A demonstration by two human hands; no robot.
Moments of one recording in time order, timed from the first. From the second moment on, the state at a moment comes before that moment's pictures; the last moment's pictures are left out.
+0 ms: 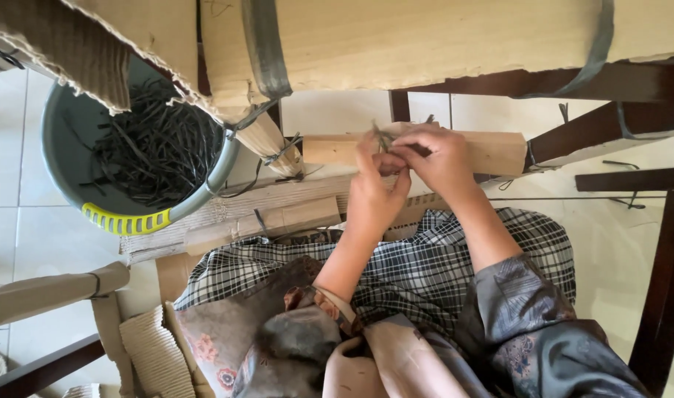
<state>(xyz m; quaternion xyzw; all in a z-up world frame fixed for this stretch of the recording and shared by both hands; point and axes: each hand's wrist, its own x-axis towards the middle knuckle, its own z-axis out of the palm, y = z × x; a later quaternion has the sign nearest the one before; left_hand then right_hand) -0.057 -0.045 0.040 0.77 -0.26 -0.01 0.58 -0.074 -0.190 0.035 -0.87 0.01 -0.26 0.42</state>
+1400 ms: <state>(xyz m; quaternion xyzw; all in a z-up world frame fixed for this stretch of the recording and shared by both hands) -0.044 0.003 -0.017 0.86 -0.29 0.01 0.42 -0.098 -0.216 0.014 -0.93 0.01 -0.24 0.28</state>
